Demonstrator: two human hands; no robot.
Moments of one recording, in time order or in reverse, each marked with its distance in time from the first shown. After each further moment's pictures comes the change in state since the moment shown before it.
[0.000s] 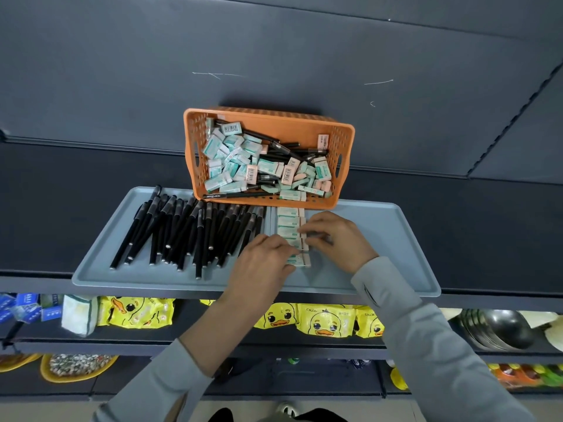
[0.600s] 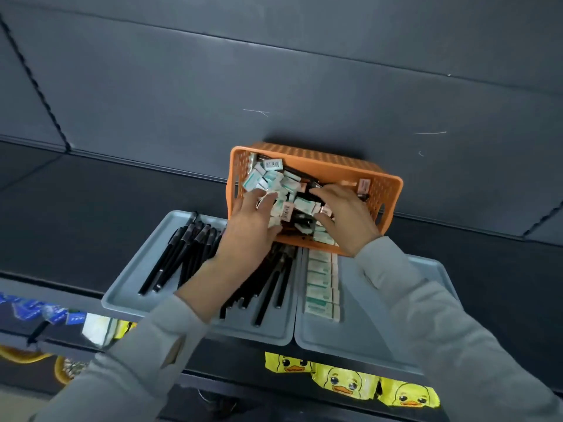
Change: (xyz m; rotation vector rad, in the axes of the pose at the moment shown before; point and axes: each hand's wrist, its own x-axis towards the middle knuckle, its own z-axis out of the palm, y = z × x) left_hand 0.076 -0.089 -0.044 0.073 0.180 -0.271; right_hand 0.121 -0.035 -0.020 -0.329 0.110 -0.198
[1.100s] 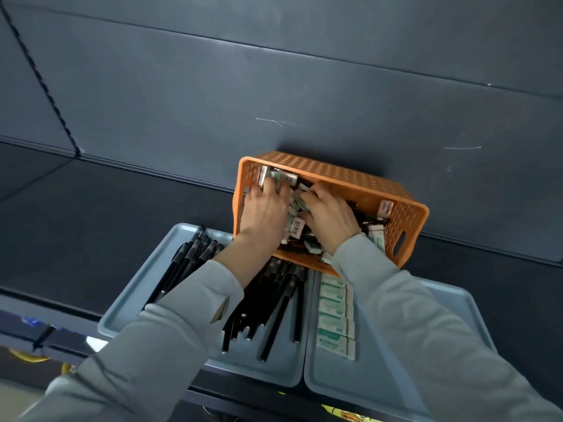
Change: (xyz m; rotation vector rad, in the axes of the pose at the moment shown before) left_hand 0.079 -0.013 0.031 0.421 -0.126 -0.111; right_hand 0.061 -0.017 0.039 -0.200 0.030 -0.071
